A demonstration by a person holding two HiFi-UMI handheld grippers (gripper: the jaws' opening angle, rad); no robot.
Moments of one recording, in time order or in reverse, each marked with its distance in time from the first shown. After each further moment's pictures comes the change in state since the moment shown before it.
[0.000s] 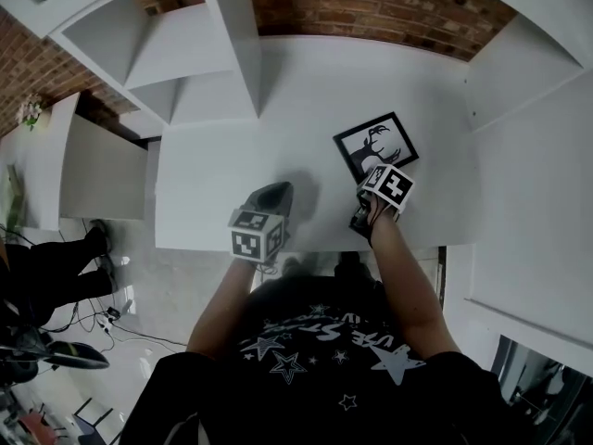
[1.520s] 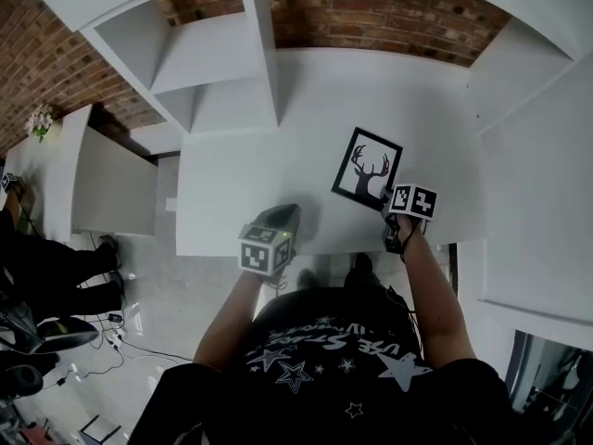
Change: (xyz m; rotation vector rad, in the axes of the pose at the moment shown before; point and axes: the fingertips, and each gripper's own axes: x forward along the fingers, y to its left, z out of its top) left arm -0.044 0.016 -0.042 -0.002 0.094 -0.062; right arm -0.025 0.010 -0.042 -0.194 0.105 0.217
